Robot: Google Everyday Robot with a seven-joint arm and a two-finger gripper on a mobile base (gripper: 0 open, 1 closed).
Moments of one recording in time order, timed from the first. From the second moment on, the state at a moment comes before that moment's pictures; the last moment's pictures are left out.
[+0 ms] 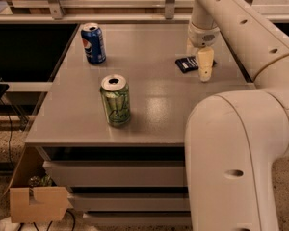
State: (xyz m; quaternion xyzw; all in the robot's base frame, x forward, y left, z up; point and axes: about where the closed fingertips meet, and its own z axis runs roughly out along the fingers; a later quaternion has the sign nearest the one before) arm 0.728 -0.189 0.821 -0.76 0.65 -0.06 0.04
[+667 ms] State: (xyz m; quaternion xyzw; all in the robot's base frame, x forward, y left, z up) arm 0.728 -0.189 0.836 -0.76 0.65 -0.06 0.04
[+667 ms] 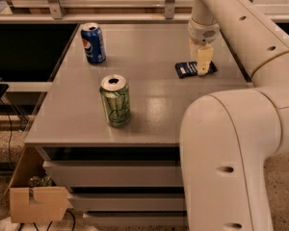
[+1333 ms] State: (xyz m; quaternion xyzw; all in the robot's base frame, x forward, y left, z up) arm 0.724 -0.208 0.894 -0.74 0.66 -0.07 0.12
